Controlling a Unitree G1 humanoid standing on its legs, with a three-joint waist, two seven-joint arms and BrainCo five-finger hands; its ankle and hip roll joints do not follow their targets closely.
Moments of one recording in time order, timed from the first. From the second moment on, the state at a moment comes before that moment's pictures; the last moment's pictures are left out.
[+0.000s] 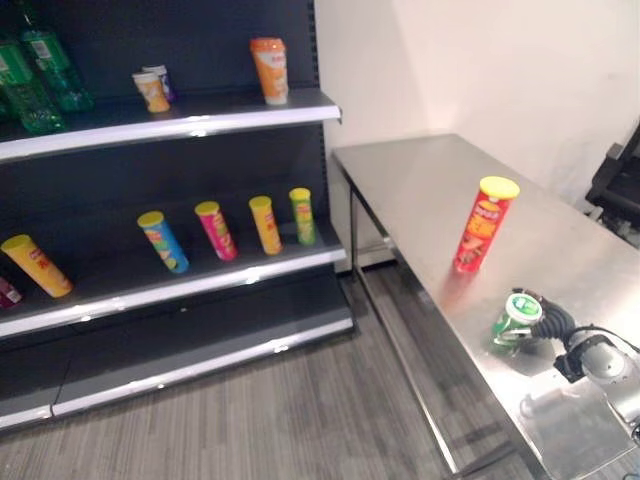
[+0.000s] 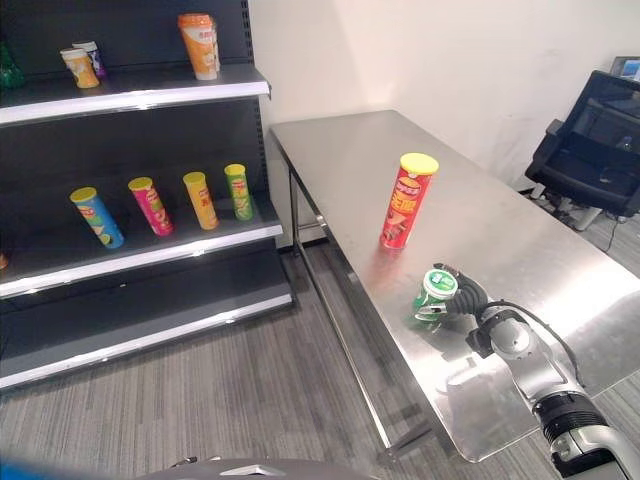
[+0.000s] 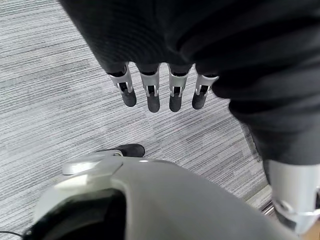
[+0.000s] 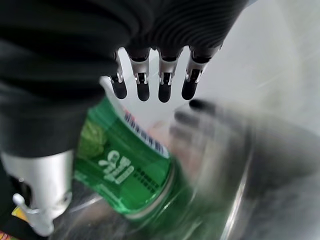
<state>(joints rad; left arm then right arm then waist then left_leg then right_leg) 0.11 0.22 -0.20 1.23 -0.16 -0.09 -0.05 -0.15 -0.81 0.27 0.49 0.05 -0.13 0.08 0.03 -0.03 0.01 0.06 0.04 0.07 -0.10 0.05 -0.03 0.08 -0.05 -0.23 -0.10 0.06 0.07</state>
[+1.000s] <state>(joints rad) 0.13 0.21 -0.11 1.21 -0.16 -0.09 -0.04 -0.04 -0.81 0.04 0.04 0.04 -0.19 0.01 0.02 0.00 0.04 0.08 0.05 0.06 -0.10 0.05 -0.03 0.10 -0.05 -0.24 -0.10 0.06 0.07</state>
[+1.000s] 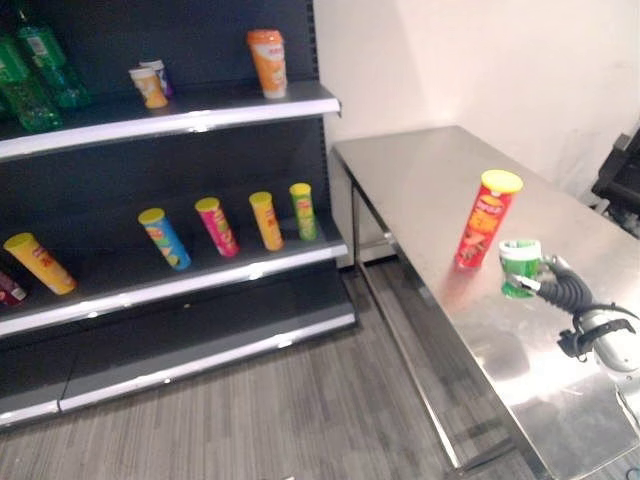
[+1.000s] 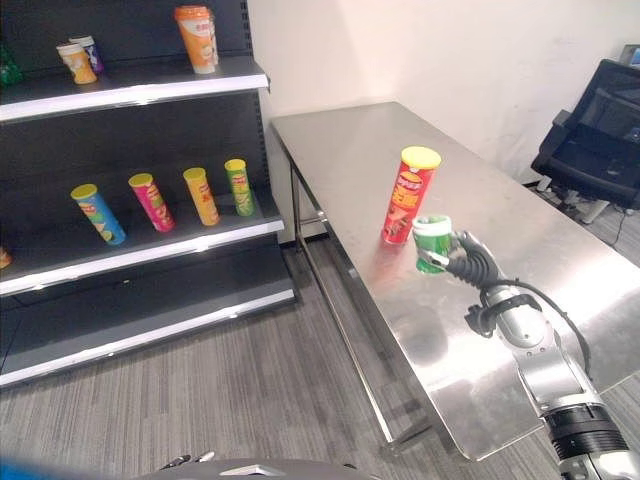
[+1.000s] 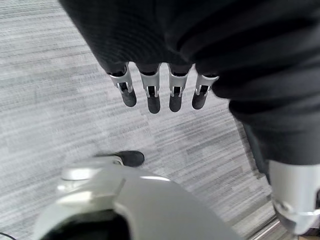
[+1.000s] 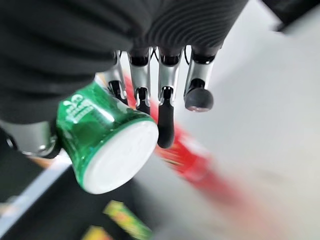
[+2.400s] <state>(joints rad) 0.11 0.28 -0.09 1.20 -0.25 -0.12 -0.01 -0.34 -0.80 0.20 -0.02 0.08 -0.22 -0.04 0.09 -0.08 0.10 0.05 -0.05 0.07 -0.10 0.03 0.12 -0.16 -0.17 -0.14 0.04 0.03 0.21</state>
